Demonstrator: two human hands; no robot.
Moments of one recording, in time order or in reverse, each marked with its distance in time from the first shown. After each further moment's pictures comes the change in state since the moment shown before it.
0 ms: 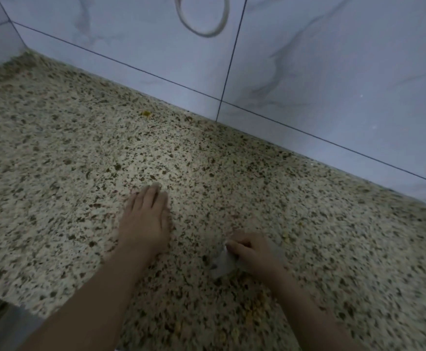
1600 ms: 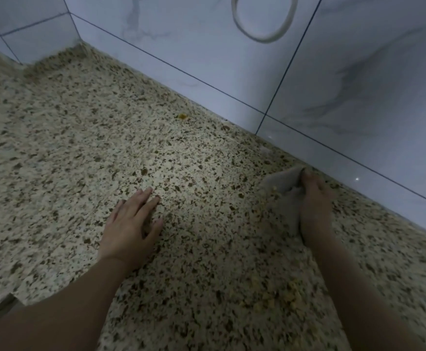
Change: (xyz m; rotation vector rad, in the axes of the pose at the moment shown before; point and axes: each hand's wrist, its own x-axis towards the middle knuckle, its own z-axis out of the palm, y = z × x) left_hand 0.001 -0.053 -0.001 -0.108 0.080 -0.165; right_hand 0.121 -0.053 -0.079 0.394 0.624 -0.090
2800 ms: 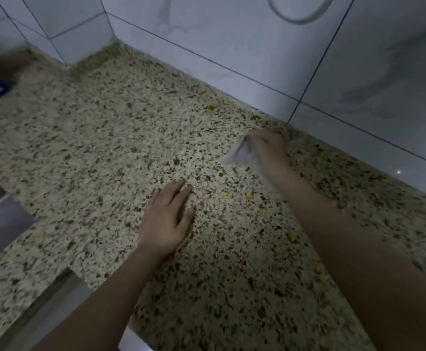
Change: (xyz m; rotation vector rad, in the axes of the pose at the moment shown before) left_hand -0.001 -0.005 0.005 -0.034 0.049 0.063; right_hand 0.018 -0.017 0.126 -0.205 -0.455 -0.153
